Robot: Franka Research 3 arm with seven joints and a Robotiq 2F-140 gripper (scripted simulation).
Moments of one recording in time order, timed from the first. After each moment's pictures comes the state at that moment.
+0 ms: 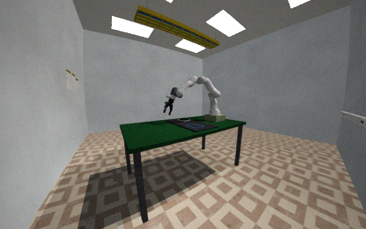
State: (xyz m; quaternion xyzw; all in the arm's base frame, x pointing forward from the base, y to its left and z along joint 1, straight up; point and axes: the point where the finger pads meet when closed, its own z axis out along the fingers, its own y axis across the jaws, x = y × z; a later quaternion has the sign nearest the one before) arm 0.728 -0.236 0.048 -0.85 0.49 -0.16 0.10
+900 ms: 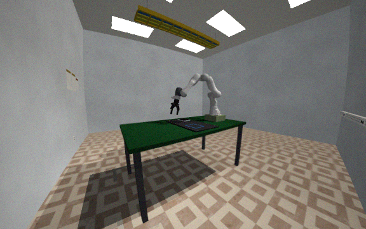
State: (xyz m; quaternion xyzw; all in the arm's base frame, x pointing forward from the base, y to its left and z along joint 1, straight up) arm 0.607 -0.237 0.033 -0.82 0.56 -0.09 0.05
